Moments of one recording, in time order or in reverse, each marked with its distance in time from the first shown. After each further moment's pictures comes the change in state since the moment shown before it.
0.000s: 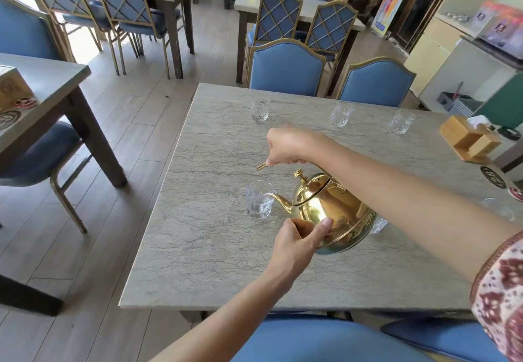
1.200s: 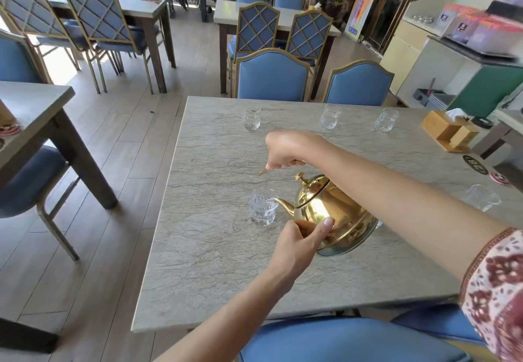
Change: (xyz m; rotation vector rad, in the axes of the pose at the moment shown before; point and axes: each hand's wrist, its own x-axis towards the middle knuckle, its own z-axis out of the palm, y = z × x) left_hand -0.005 0.014 -0.028 0.033 -0.192 0.036; right_hand -0.005 -0.024 -0.014 -0.057 -0.094 0.123
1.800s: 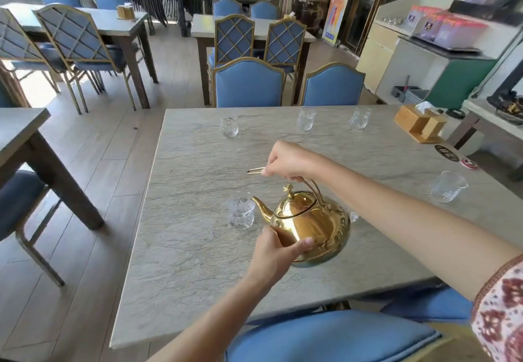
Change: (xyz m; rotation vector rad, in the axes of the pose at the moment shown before) left_hand -0.002 -0.014 0.016 0.201 0.028 -0.025; right_hand -0.030 0.067 0.049 0.585 0.185 0.001
